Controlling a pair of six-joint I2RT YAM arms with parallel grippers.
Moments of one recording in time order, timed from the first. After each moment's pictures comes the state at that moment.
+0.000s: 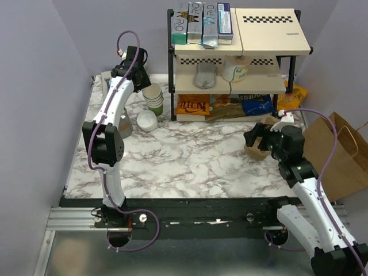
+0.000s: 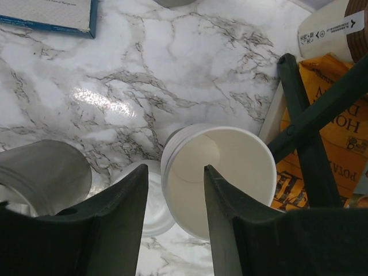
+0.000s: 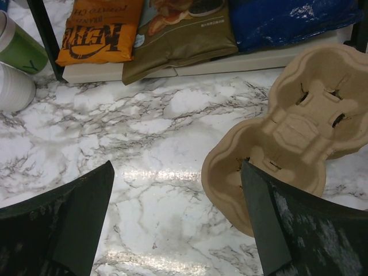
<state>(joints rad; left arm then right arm) -0.17 2.01 2.04 -0.83 -0.22 -0.54 0.19 0.71 0.63 -0.29 -0.03 0.29</state>
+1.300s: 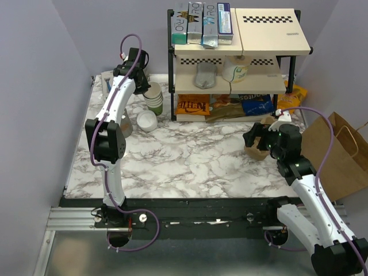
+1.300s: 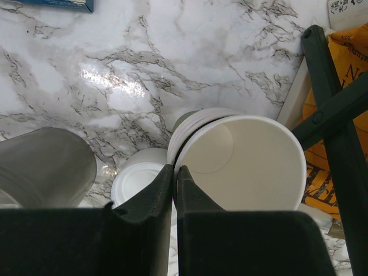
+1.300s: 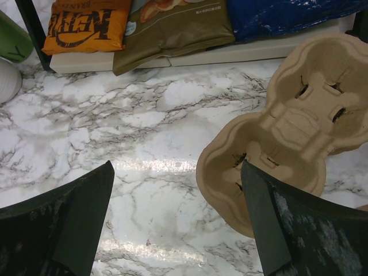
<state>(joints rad) -0.17 2.08 2.09 -0.92 -0.20 -0.52 0.19 0.76 0.64 -0.29 -0.03 0.27</state>
